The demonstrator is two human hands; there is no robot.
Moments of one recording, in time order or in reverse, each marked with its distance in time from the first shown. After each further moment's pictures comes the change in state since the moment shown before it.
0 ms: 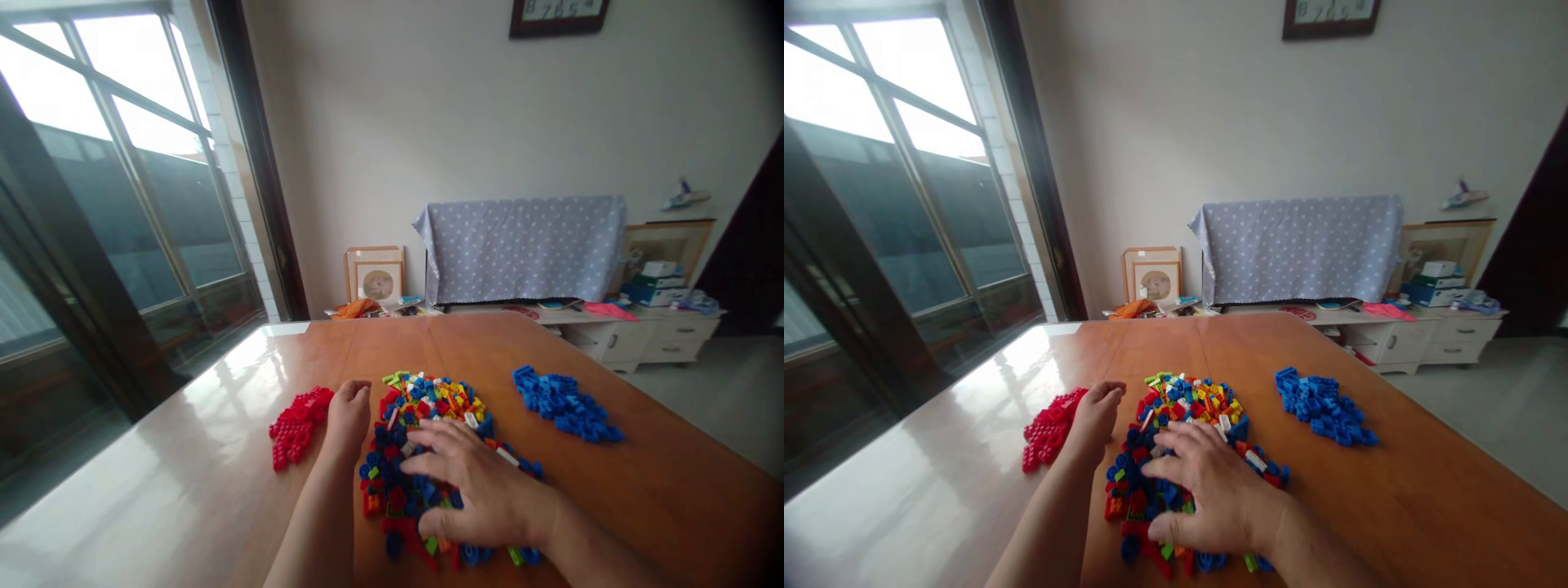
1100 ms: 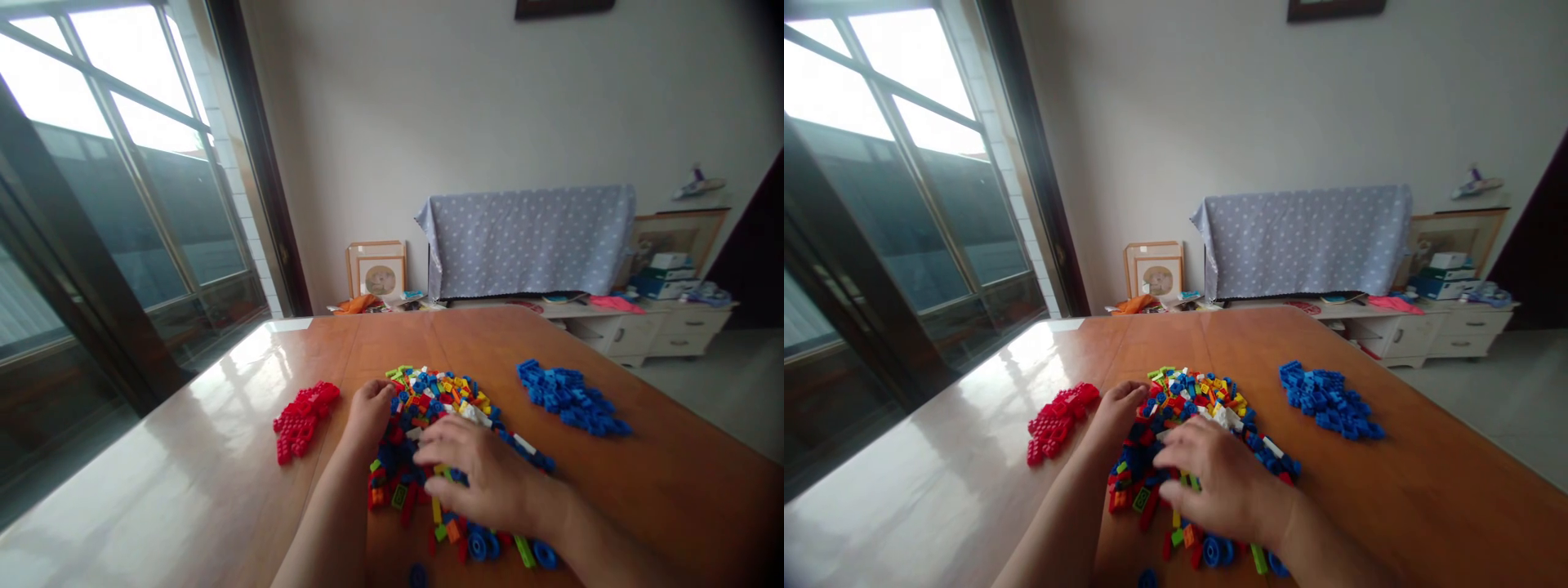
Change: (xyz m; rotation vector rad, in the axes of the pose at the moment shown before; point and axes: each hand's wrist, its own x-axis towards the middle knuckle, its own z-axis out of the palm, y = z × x) left_hand -0.022 0.025 0.019 -0.231 -0.196 -0.126; right_hand 0.001 0.004 0.006 -0.073 0.151 -0.059
